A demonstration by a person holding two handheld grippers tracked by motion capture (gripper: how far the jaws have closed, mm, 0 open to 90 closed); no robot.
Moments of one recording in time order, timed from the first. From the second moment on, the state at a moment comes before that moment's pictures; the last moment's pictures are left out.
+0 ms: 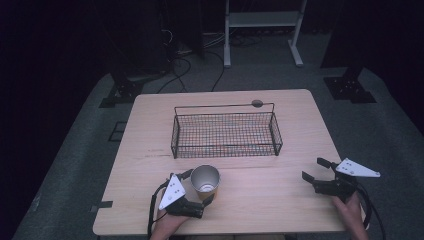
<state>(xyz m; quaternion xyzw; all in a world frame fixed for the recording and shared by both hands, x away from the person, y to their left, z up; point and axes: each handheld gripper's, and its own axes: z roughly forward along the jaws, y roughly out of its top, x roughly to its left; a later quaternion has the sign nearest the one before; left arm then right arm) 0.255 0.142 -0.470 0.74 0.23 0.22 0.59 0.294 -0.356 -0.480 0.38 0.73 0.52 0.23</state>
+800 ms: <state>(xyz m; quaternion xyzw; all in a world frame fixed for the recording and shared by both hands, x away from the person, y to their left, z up) 0.272 0.130 -0.463 0.75 0.25 0.21 0.58 0.293 -0.355 -0.480 0.38 0.73 0.52 0.23</state>
